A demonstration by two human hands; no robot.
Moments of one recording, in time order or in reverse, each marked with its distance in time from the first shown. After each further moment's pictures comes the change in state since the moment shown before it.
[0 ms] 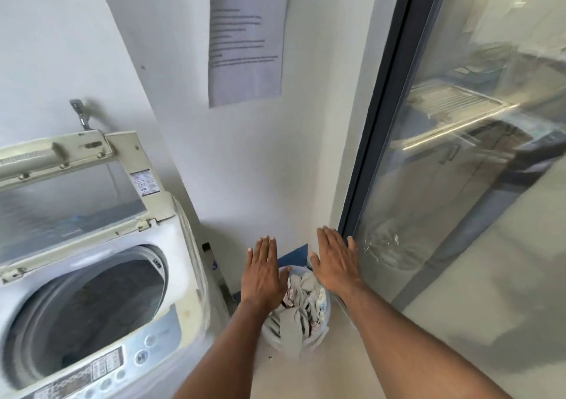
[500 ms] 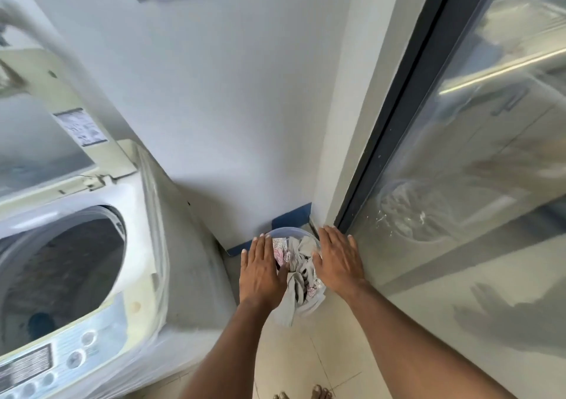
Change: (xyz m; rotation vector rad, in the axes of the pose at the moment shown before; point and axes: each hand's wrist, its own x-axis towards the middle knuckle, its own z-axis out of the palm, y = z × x) left_hand 0.049 0.001 0.136 -0.118 -0.131 -0.216; right_hand 0.058 0.066 0.132 0.021 -0.155 -0.061
